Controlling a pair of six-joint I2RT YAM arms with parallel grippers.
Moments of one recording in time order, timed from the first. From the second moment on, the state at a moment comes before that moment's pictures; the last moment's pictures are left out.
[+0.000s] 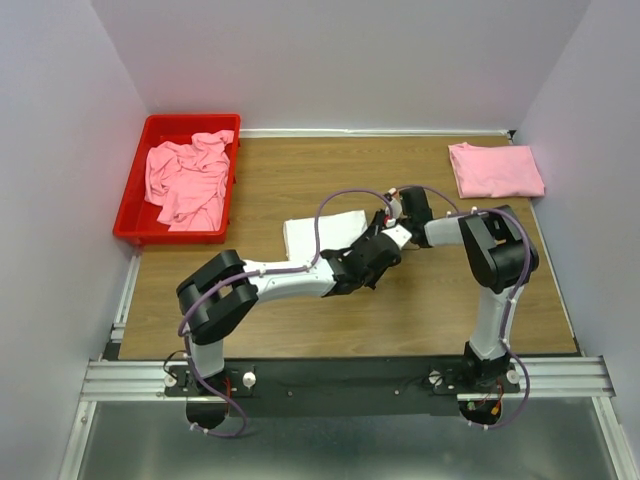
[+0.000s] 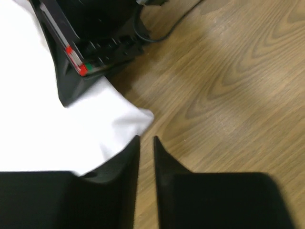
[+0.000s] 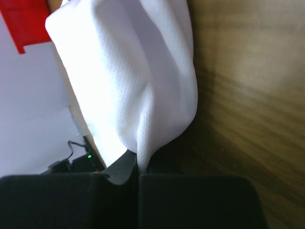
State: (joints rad) left arm -1.09 1.82 1.19 -0.16 -0.31 -0.21; right arm 0.32 1.99 0.96 0.22 -0.76 0.77
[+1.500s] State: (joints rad) left arm -0.51 1.22 0.84 -0.12 -0.46 -0.24; right arm 0.19 2.26 1.89 -0.36 0.87 -0.56
